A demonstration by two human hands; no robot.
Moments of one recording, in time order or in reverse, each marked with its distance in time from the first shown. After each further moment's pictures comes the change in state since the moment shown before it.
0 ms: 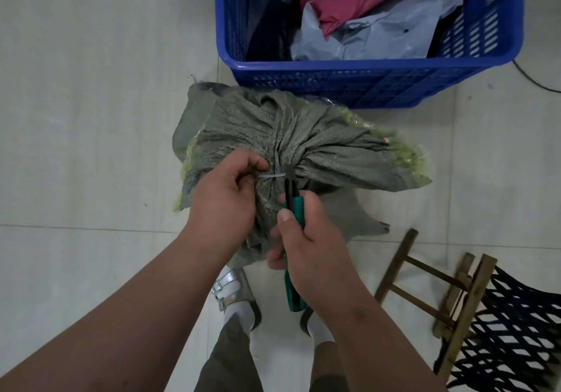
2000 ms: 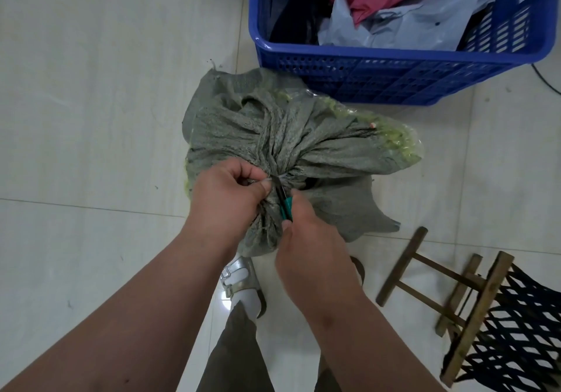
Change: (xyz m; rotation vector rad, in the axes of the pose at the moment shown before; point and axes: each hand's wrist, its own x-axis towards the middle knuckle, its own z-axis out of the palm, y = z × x) left_hand -0.019 -0.033 -0.028 -0.254 0.037 -0.303; right_hand -0.017 0.010 0.047 -0.639 0.058 -0.137
